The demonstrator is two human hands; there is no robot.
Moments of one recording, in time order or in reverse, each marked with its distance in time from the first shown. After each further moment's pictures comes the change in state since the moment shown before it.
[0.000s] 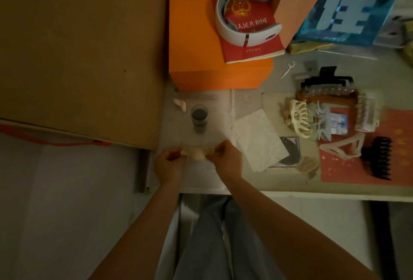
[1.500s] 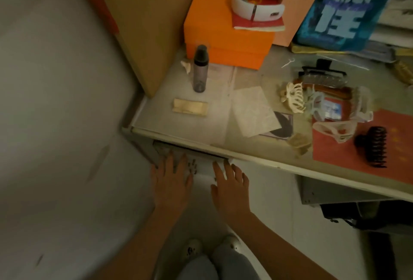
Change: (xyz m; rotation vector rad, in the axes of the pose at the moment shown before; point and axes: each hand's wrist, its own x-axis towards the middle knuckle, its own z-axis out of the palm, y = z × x) left_hand -0.084 -0.205 0.037 0.968 0.245 0.763; right_hand -0.077 0.204 0.007 -0.891 0.166 -0.703
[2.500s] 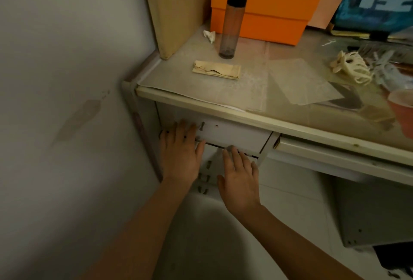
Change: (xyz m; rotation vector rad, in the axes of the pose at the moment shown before) left_hand 0.070 -0.036 0.114 -0.077 0.390 0.019; right_hand 0.049 -0.008 0.134 0.092 0.078 -0.081
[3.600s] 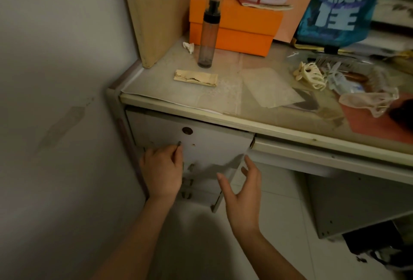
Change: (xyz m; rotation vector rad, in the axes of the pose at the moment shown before) left_hand -0.027 0.011 -0.020 -0.369 0.100 -0.230; right_hand -0.054 0.000 -0.024 0.840 0.497 0.298
